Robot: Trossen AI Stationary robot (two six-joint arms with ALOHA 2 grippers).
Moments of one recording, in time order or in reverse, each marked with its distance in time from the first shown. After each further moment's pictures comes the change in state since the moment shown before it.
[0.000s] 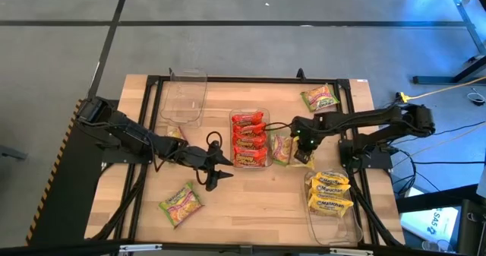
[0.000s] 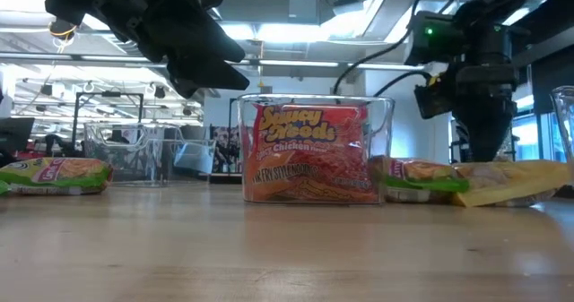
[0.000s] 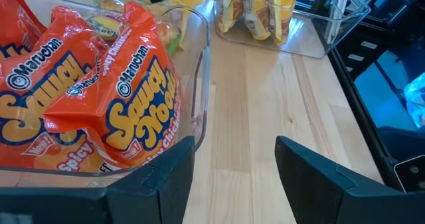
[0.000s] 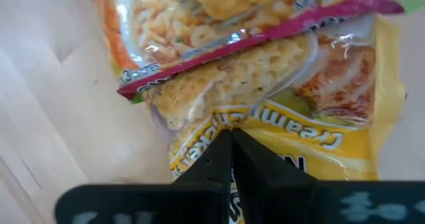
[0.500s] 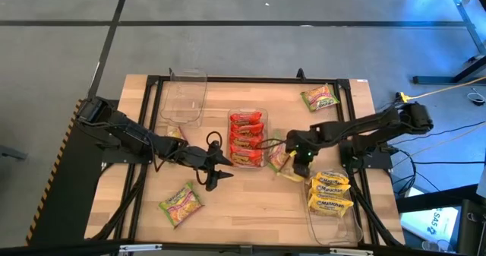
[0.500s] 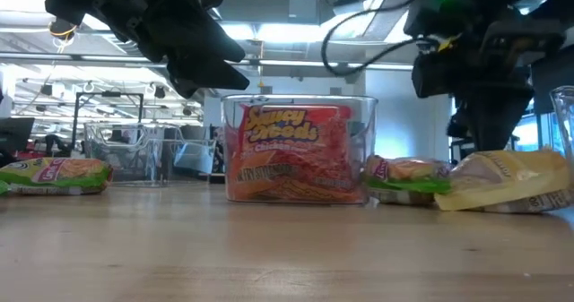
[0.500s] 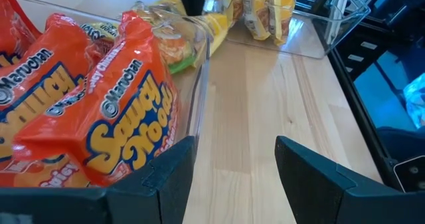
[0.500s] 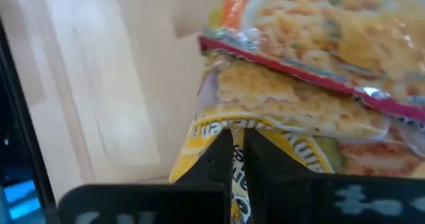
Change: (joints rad) left arm 0.000 0.000 0.000 0.001 0.000 -0.002; right arm 0.201 0.034 0.037 0.132 -0.098 -0.005
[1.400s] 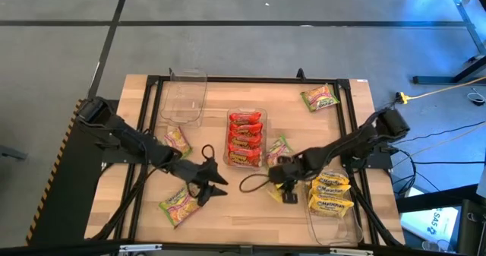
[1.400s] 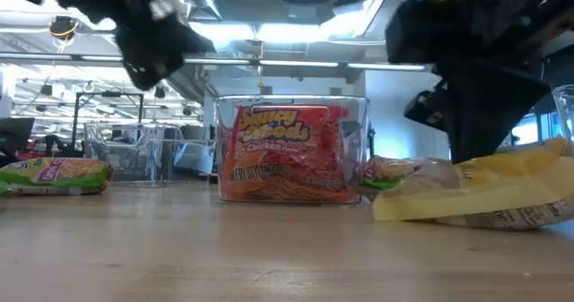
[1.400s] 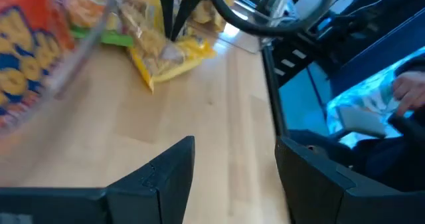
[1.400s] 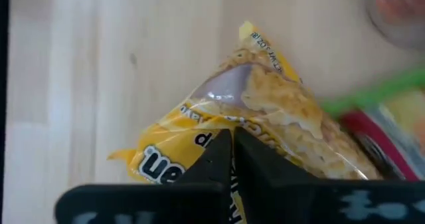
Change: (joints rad) left arm -0.169 0.000 0.000 0.053 0.019 -0.289; right arm 0.319 0.317 0.256 0.128 0.242 -0.047
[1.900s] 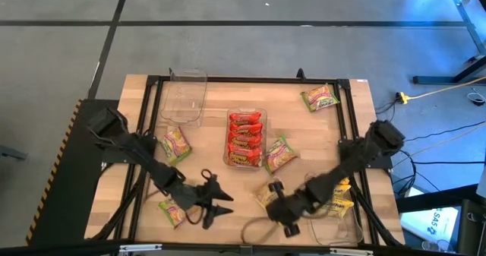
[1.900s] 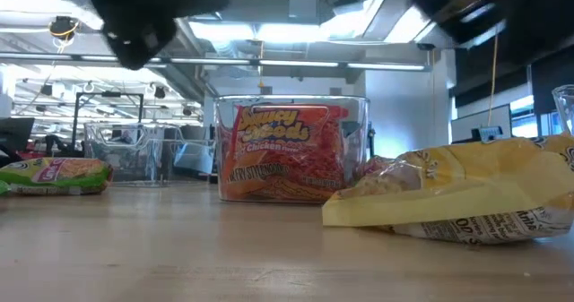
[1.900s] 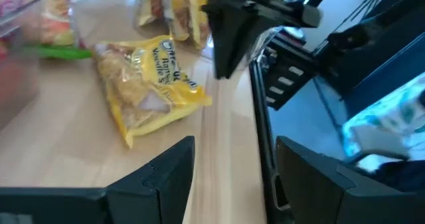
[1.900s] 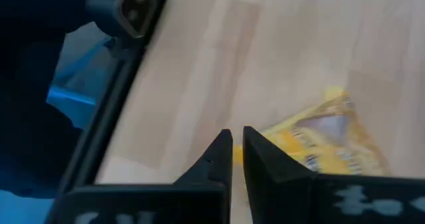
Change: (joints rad) left arm -0.187 0.222 0.161 0.103 -0.297 0.004; right arm 0.276 0.131 0.297 -0.023 0.230 -0.066
